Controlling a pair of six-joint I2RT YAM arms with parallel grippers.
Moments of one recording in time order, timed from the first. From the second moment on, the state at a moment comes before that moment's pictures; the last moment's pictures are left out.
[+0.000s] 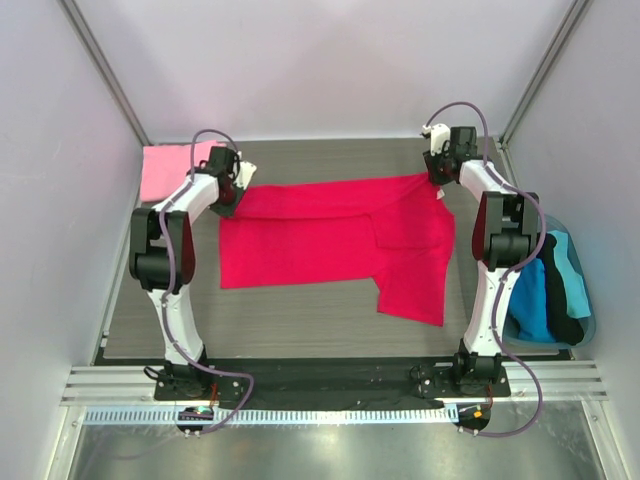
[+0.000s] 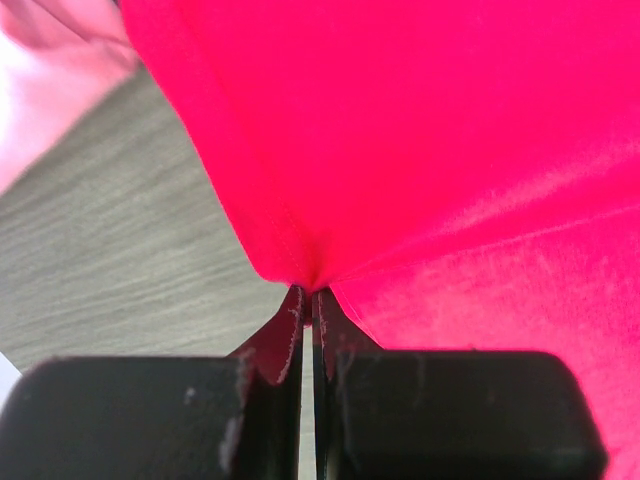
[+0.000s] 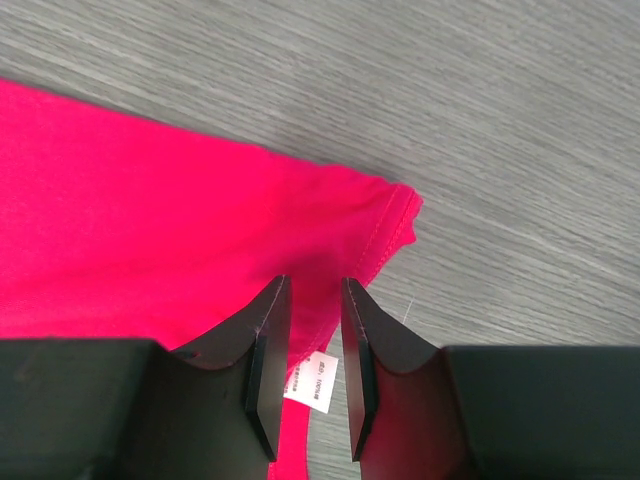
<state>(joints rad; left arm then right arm) -0.11 2.02 1.54 -0.62 -0.09 0.39 -0.04 2.20 1.72 -0.30 -0.17 -0.41</state>
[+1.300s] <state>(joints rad) -0.11 1.77 1.43 -0.75 0.02 0.31 0.00 0.92 0.60 -1.01 -0.42 -1.56</state>
